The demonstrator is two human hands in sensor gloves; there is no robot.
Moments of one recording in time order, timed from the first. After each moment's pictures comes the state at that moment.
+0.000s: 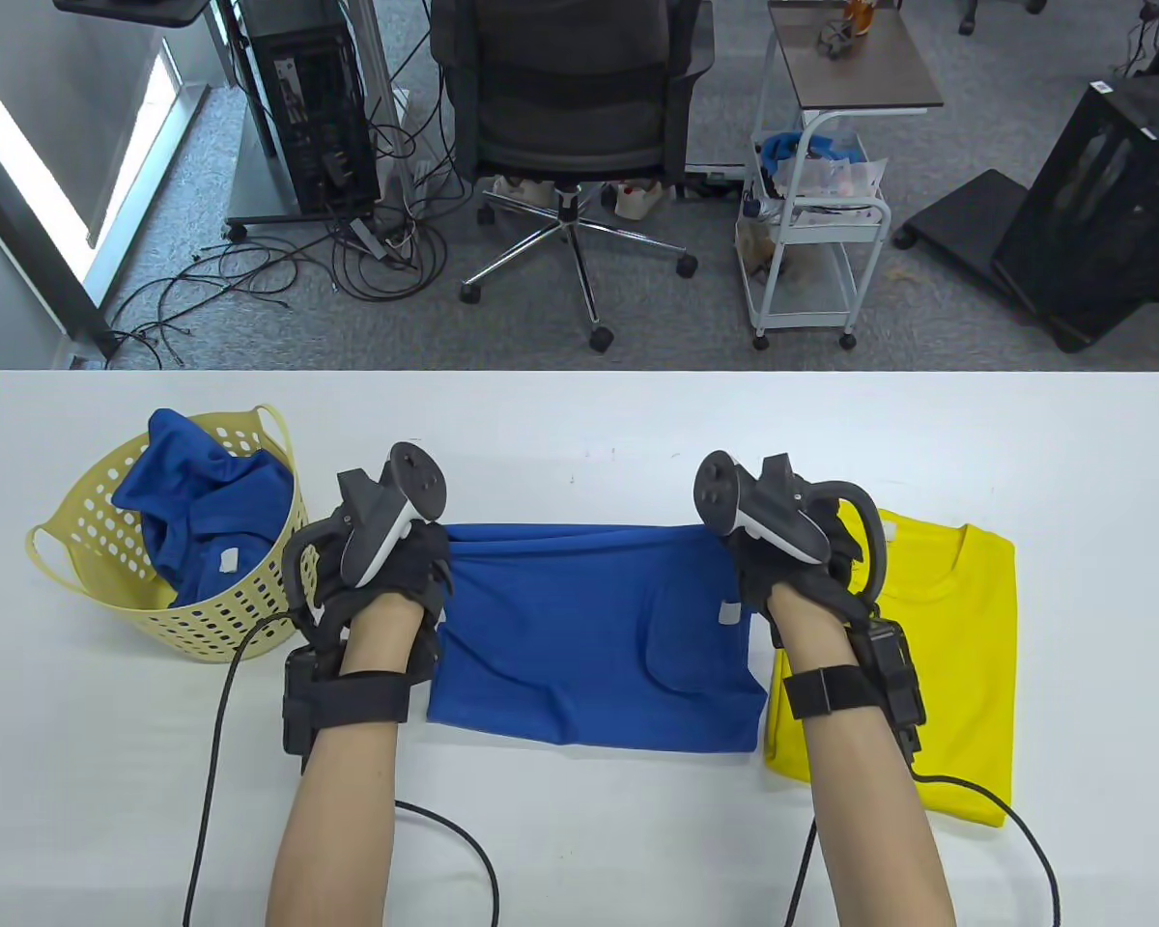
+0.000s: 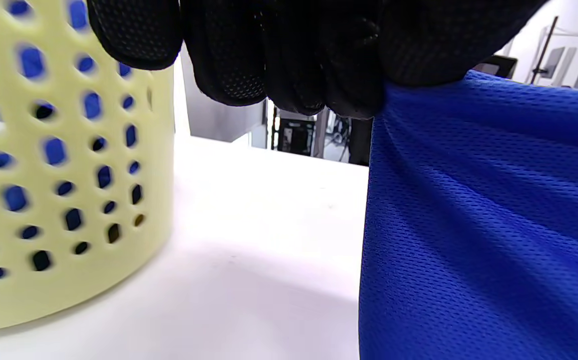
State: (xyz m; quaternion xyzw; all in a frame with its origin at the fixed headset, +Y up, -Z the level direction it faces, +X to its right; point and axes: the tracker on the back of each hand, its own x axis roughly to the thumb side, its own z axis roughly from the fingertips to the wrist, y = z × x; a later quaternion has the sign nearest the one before) left_hand -0.204 -0.649 -0.400 -0.08 0.18 0.03 0.98; right_hand 0.126 -0.653 -0.416 0.01 -0.05 -1.00 0.07
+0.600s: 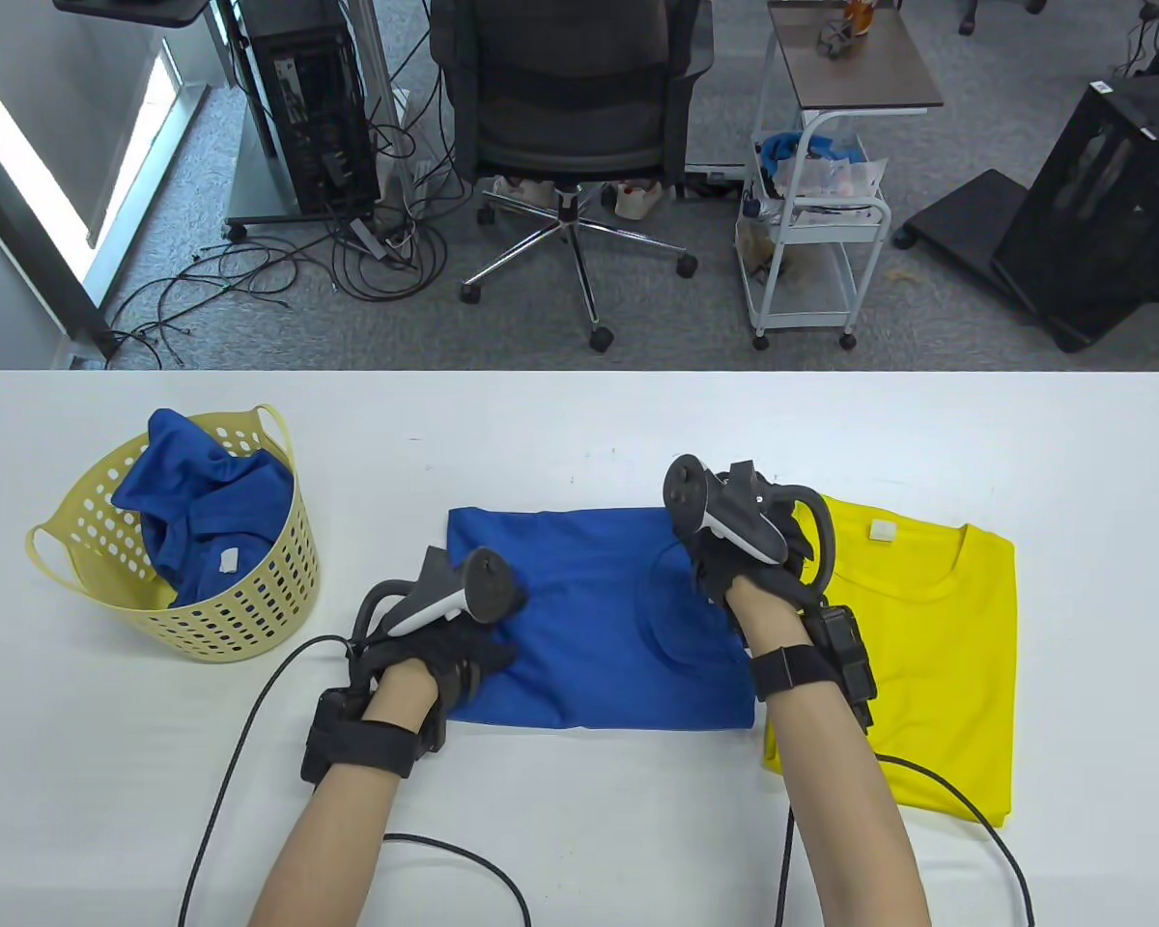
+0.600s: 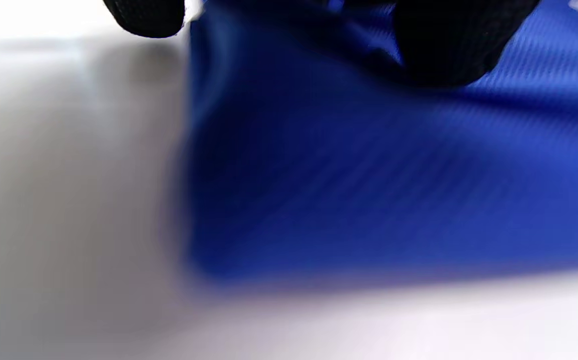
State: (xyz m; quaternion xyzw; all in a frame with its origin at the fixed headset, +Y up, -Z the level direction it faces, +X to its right) left_hand -0.175 -0.773 -0.367 -0.27 -0.10 -0.03 0.96; right_hand 0.104 -0.682 -0.413 -0.02 -0.01 -1.00 0.00
